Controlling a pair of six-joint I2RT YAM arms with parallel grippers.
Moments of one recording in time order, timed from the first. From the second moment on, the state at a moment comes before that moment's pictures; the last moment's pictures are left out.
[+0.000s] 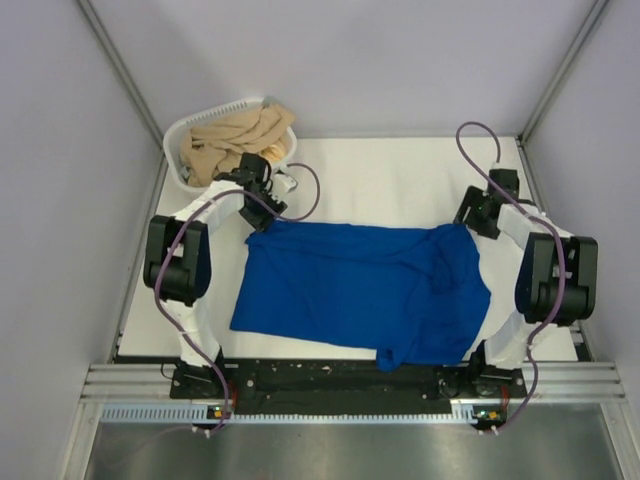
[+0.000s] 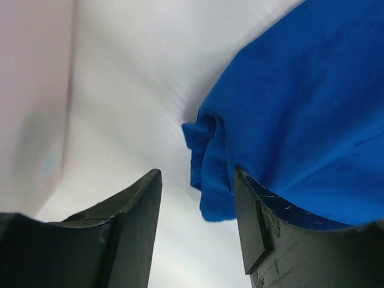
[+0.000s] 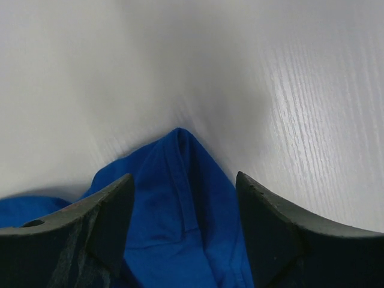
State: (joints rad) left arm -0.22 1.88 1.42 -0.66 0.05 0.57; right arm -0.11 1.64 1.04 -0.31 0.00 0.32
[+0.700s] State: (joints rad) left arm -0.22 1.91 1.37 -0.55 0.02 0.52; right arm -0.16 1.84 1.37 -0.36 -0.12 0.24
